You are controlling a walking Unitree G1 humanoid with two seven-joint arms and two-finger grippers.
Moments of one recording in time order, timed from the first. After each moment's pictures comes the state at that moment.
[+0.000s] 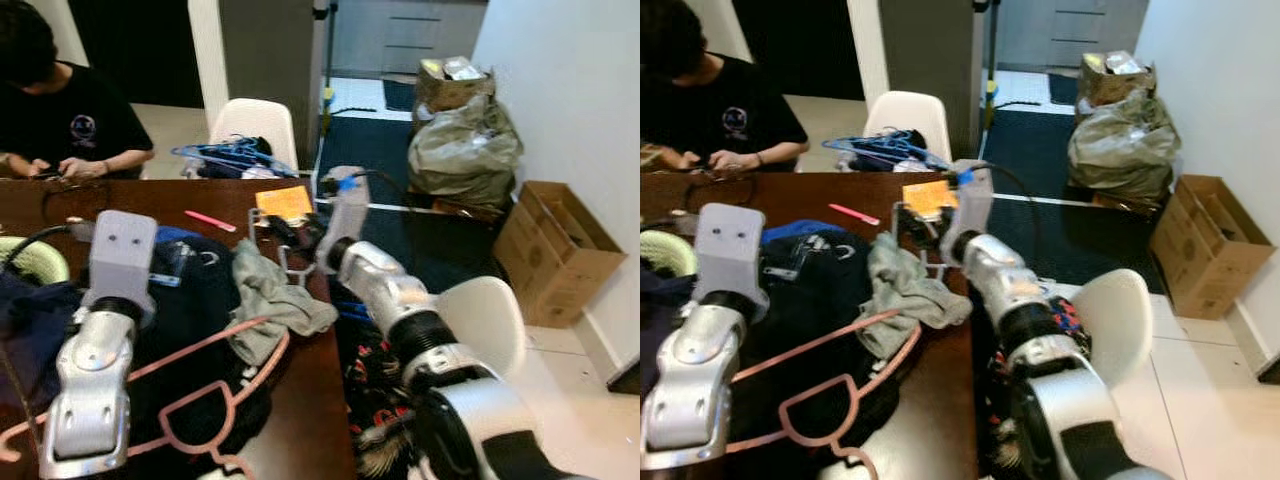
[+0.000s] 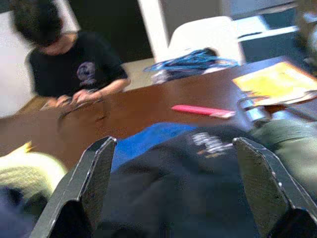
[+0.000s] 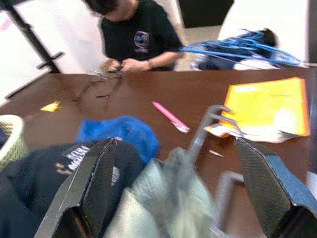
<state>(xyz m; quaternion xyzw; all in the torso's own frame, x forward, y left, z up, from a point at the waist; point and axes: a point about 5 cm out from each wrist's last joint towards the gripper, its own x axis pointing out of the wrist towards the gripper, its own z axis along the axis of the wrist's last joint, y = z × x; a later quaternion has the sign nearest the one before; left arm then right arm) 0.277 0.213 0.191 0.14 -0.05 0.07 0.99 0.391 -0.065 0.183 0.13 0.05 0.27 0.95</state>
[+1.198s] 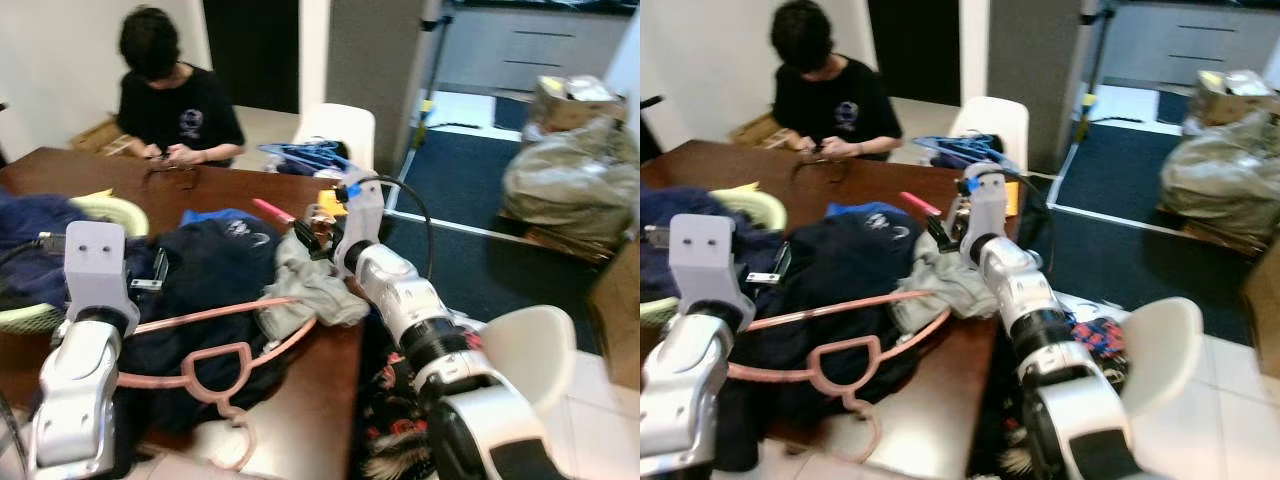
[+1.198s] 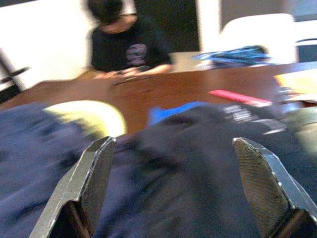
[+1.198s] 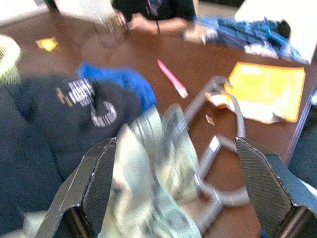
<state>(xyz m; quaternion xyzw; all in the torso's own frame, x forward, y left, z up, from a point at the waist) 0.275 0.232 0.184 0.10 -0.06 0.10 0.99 0.386 -0.043 0.168 0.00 0.10 0.26 0.96</state>
